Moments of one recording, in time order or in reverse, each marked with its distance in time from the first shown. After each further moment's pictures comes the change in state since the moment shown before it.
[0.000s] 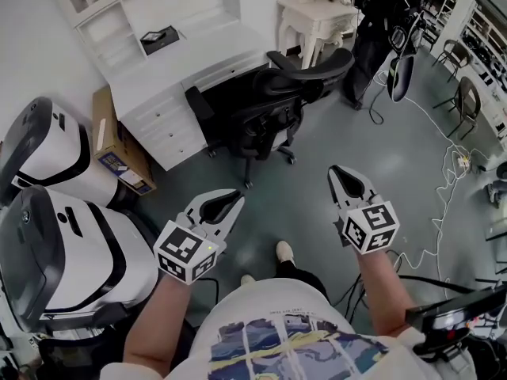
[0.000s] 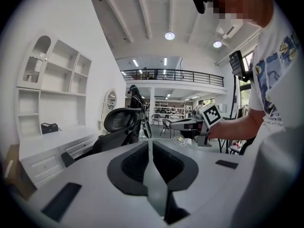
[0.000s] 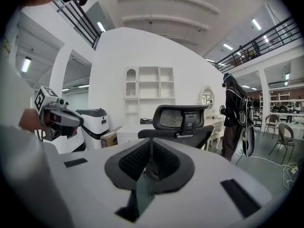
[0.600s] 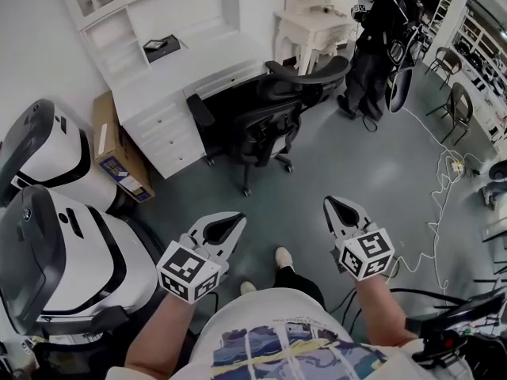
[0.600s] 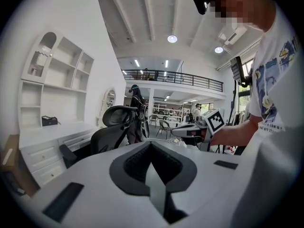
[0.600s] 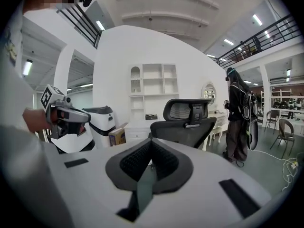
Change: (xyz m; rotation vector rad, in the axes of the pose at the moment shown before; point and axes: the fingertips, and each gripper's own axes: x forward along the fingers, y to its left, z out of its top) left arm -0.044 -0.033 -0.018 -0.059 -0.006 -0.034; right arm -0.049 0.059 -0.032 0.022 0.047 0.029
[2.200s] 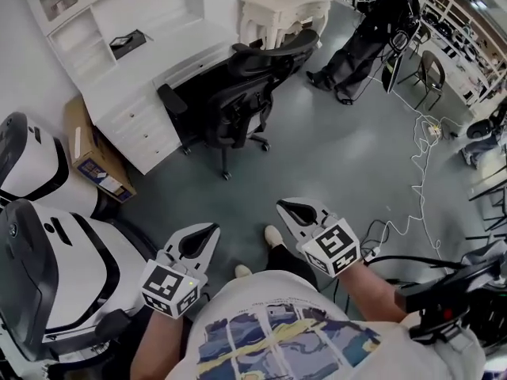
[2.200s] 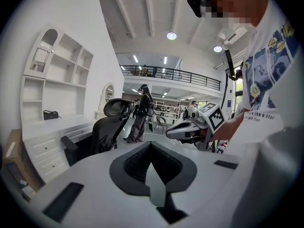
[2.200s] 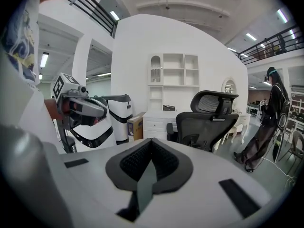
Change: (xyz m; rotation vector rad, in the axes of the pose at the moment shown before) left arm -0.064 -0.018 -0.043 -0.004 0.048 -0.029; right arm -0.004 0.116 -0.032 -0.143 0.115 0.155
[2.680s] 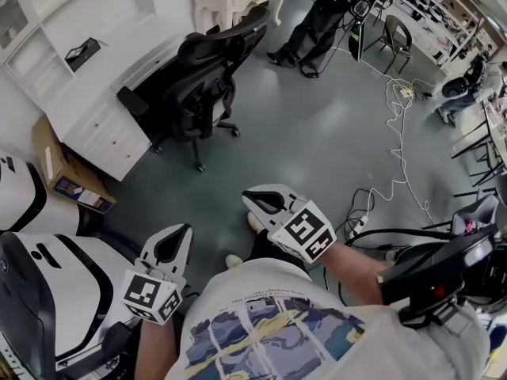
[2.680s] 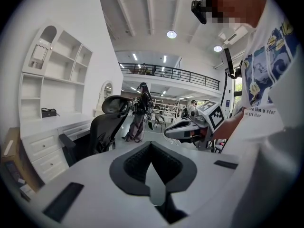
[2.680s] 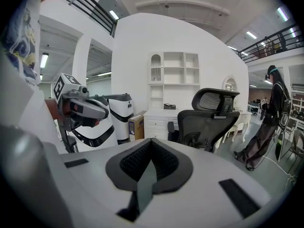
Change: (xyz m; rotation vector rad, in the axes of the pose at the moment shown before) left arm 0.002 -0.004 -0.008 -0.012 0.022 -0.018; right arm 0.002 0.008 -0.005 0.013 0.018 0.009
